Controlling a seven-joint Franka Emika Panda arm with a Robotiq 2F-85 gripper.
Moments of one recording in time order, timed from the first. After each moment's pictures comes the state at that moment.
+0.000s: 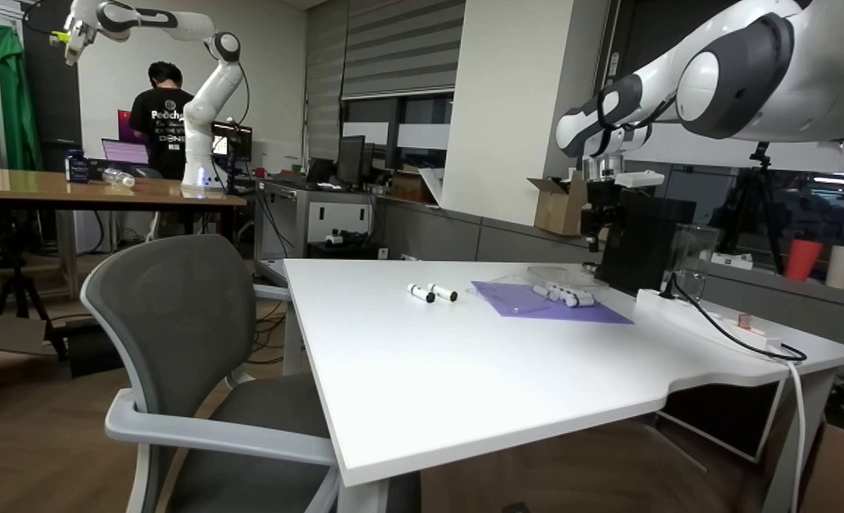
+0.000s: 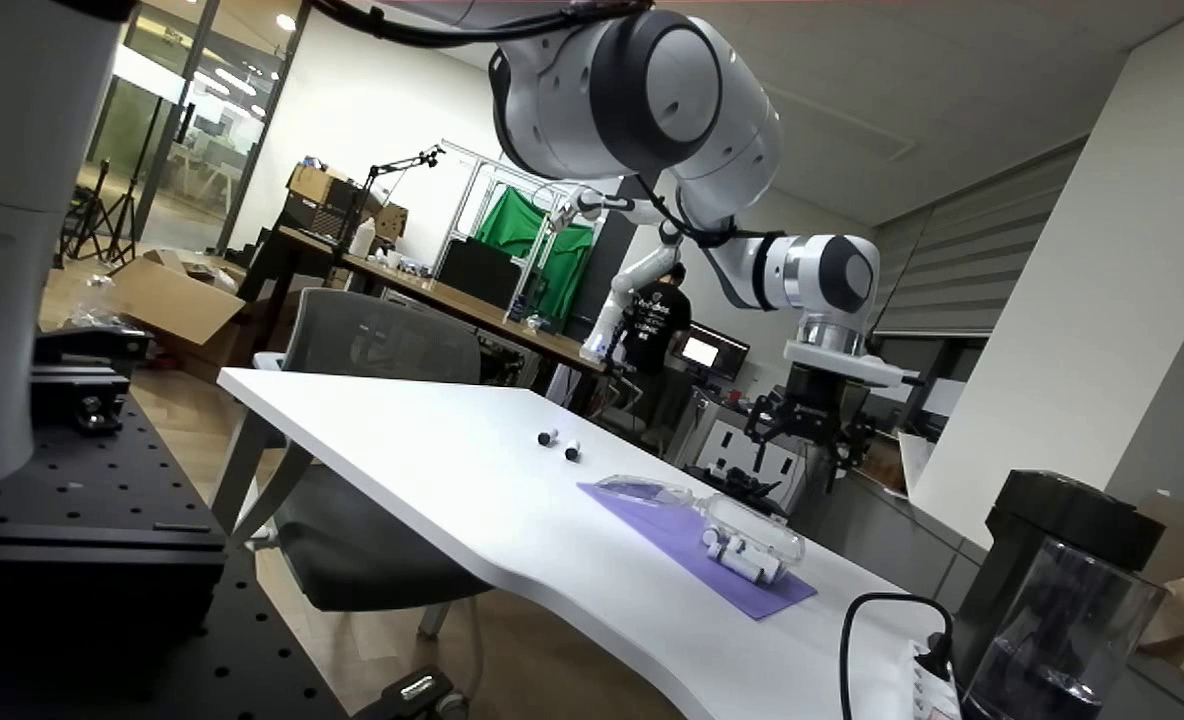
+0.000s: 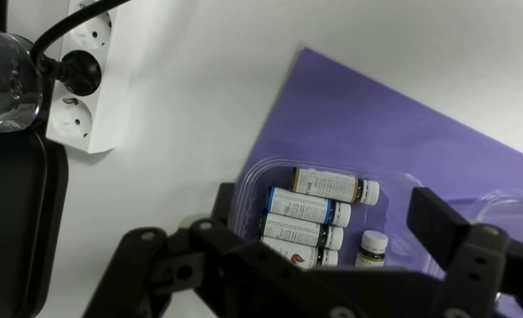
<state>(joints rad) -0.26 1.25 -0.10 -0.51 -0.12 1.72 -0.59</state>
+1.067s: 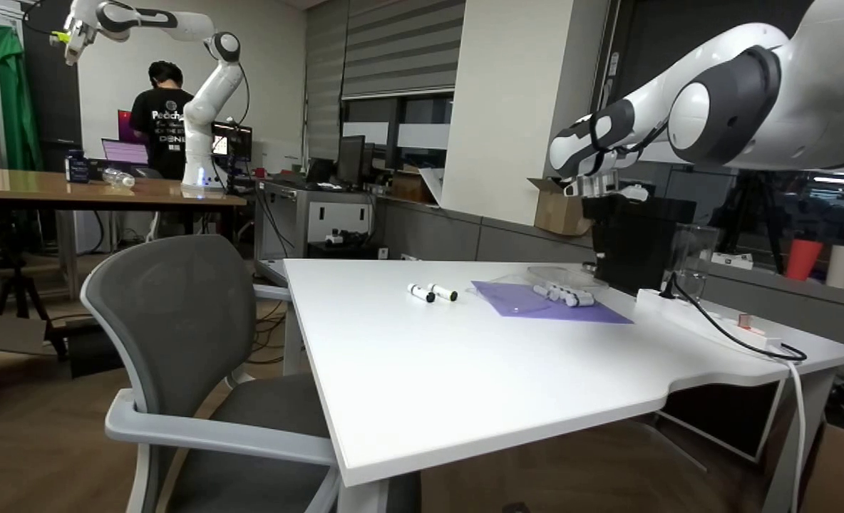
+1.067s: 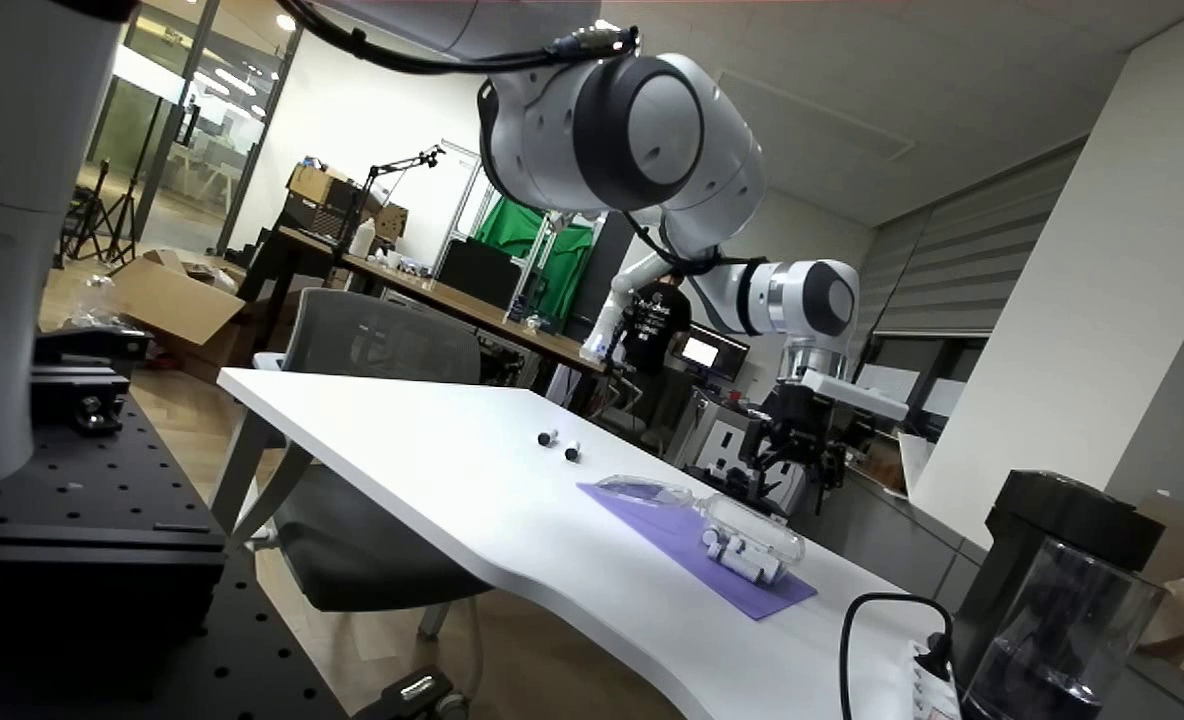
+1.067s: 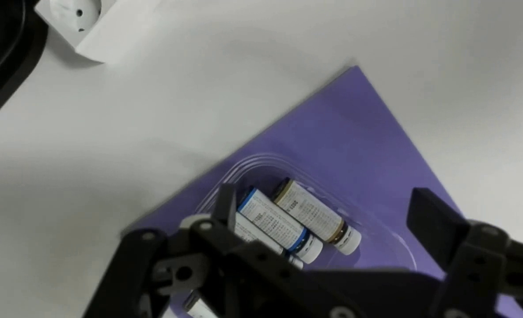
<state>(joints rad) -0.25 1.34 -0.10 -0.43 -0.18 1.74 -1.07</state>
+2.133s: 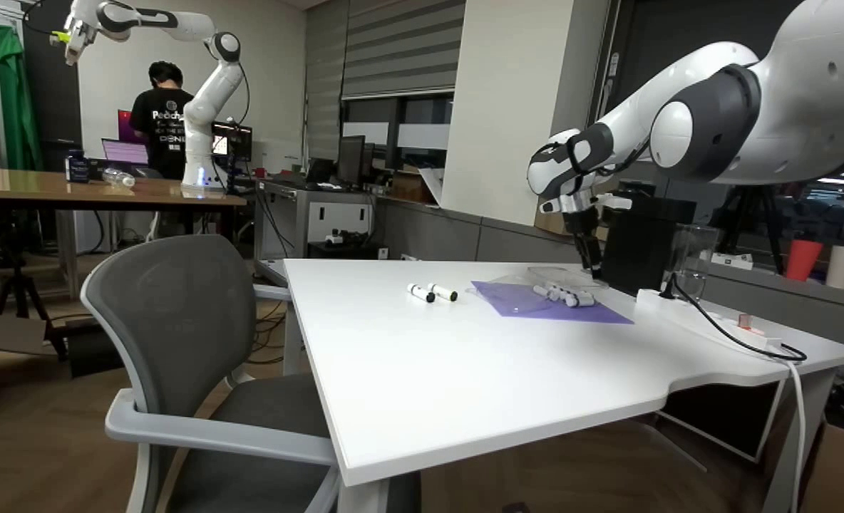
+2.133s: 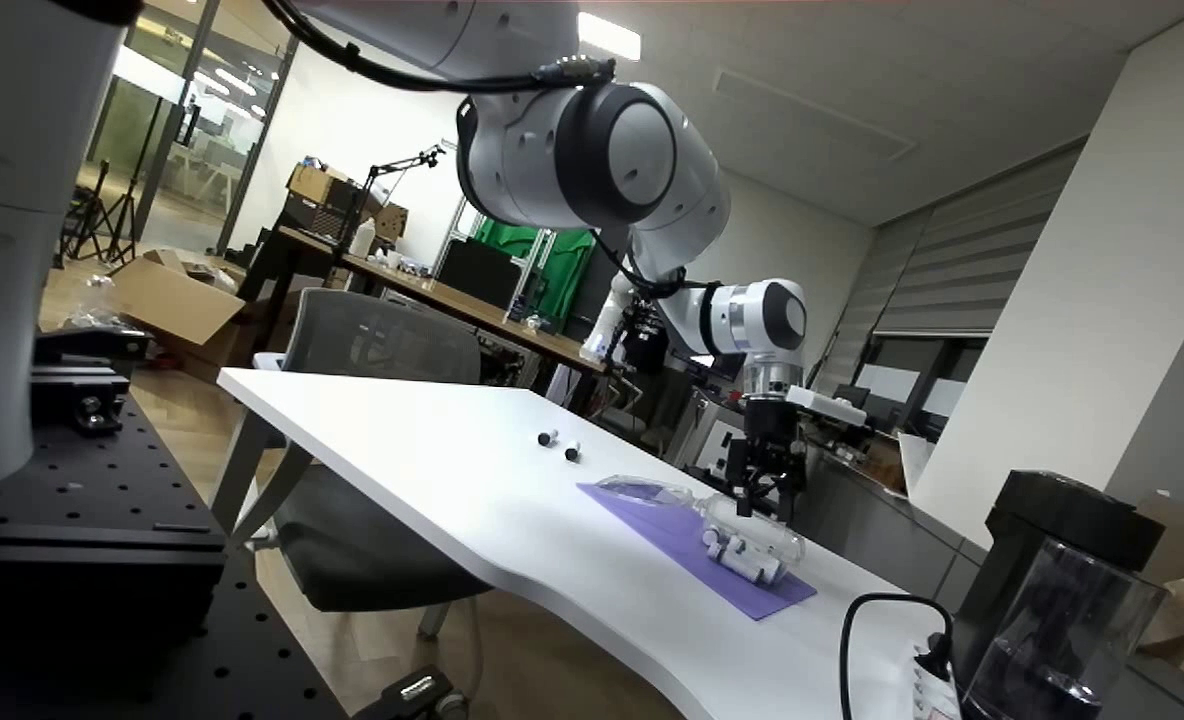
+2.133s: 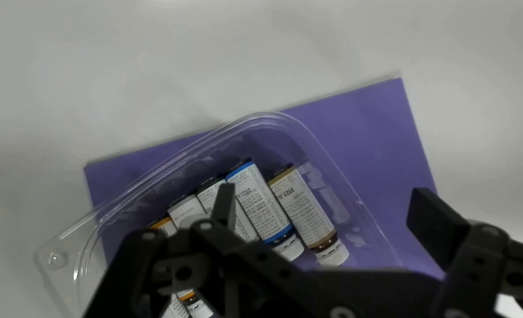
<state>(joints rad) -0.18 1.40 -0.14 -0.44 -0.28 1.80 -1.30</state>
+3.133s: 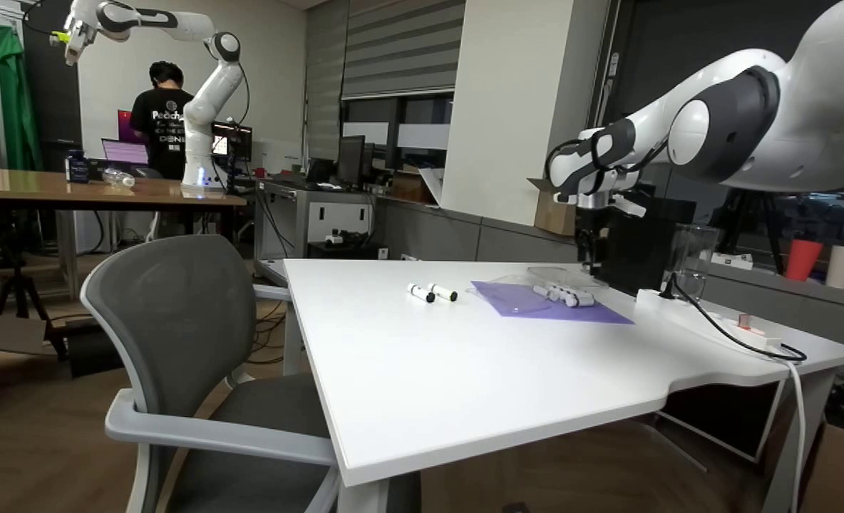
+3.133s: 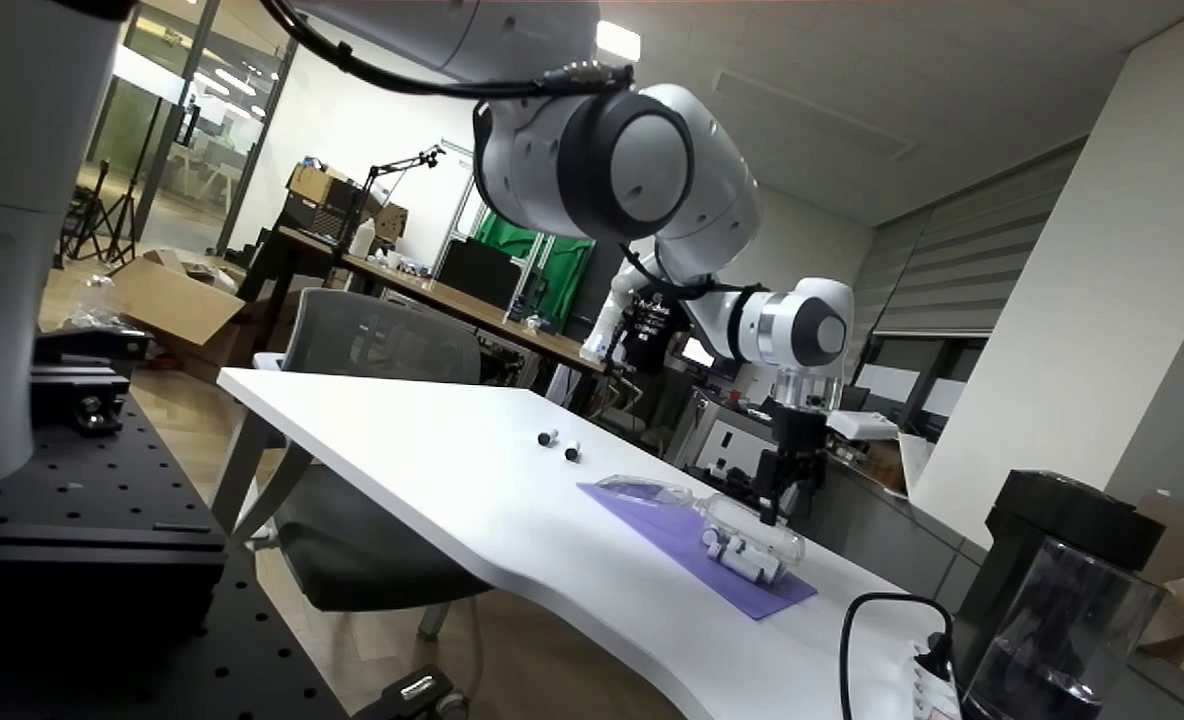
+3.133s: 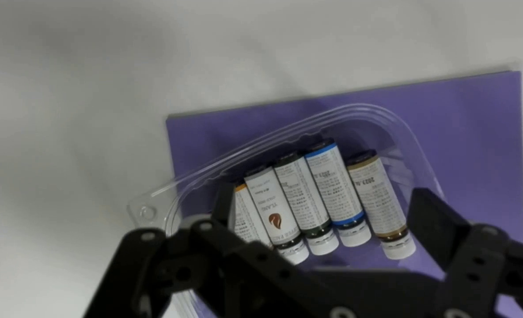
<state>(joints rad) -0.28 1.41 -0.04 -0.42 -0.17 2.01 -1.53</state>
